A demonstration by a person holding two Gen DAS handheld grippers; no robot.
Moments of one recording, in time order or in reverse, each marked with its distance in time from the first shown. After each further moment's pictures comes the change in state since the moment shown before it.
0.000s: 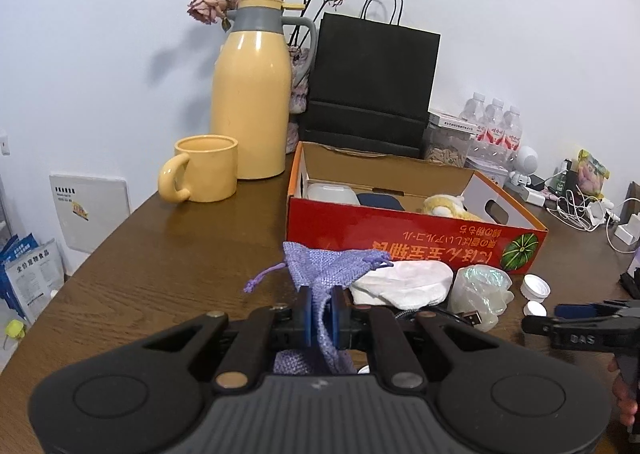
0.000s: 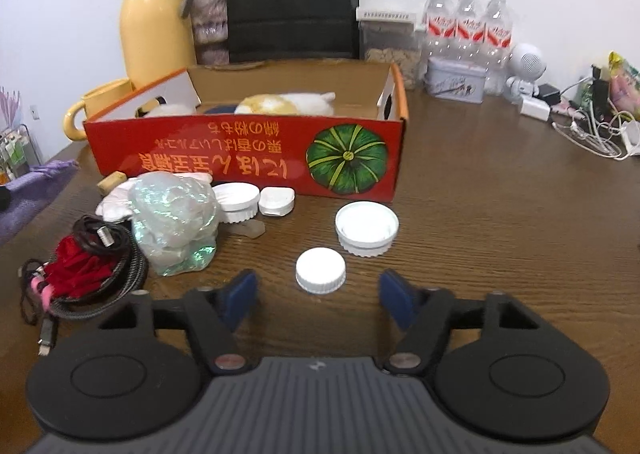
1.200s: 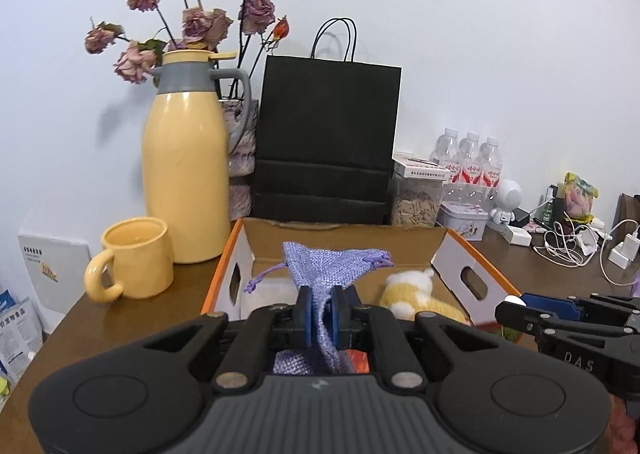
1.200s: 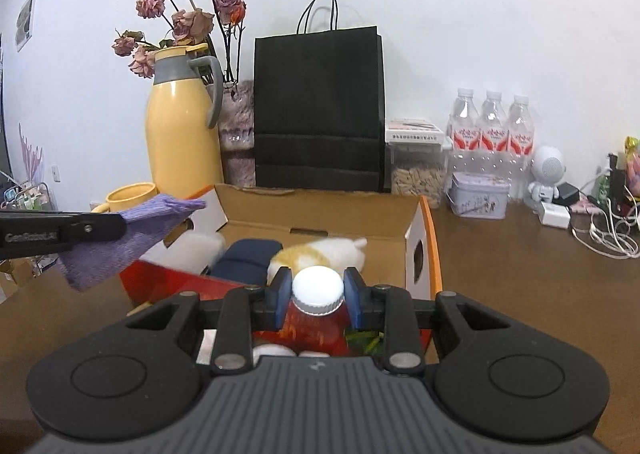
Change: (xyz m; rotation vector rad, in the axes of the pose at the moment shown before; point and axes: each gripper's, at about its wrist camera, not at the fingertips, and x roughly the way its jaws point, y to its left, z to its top) left arm 0.061 -0.060 0.081 0.068 -0.101 -0.049; right arm -0.018 0.019 0.072 -0.030 -0.280 0.054
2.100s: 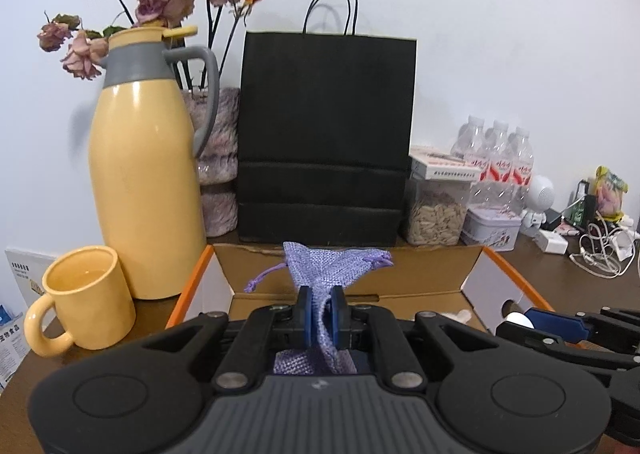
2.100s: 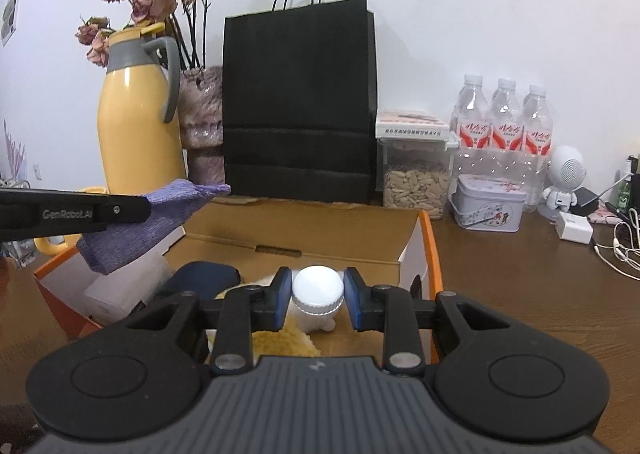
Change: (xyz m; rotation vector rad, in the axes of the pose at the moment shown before) left arm 0.114 -0.013 0.029 0.029 0.030 0.034; right arm 0.089 -0.031 0.019 -0.004 0.029 -0.012
